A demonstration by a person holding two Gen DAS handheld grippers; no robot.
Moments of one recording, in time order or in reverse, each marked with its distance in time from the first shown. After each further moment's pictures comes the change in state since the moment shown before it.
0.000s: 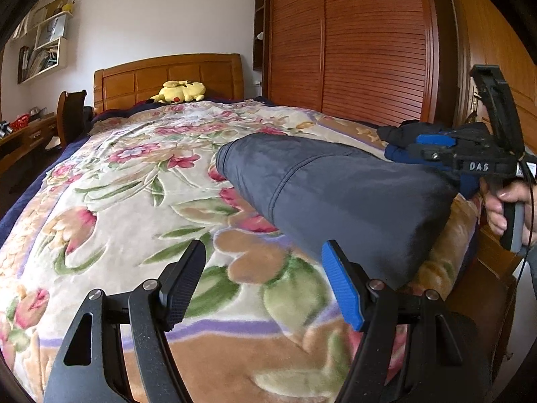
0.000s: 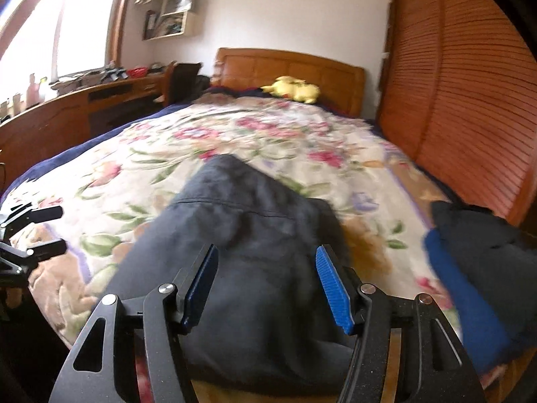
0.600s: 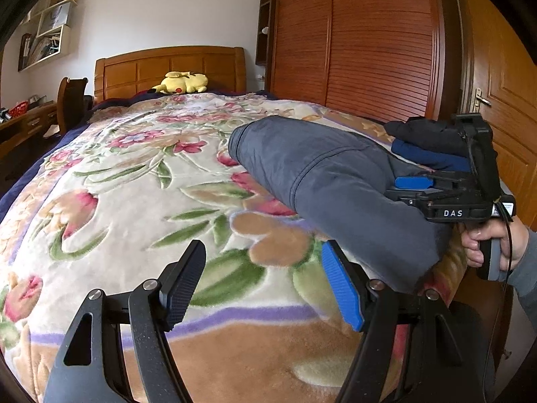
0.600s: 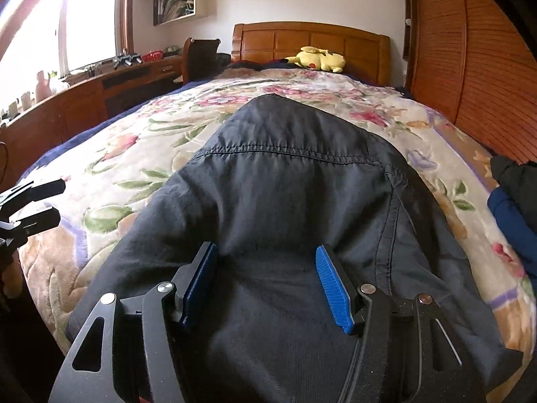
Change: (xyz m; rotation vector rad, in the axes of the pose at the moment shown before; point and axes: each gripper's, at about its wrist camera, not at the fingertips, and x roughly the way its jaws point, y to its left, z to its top) left arm 0.008 0.027 -0.018 -0.020 0.007 -0.025; right arm 0.034 -0.013 -0.043 0.051 0.090 0.115
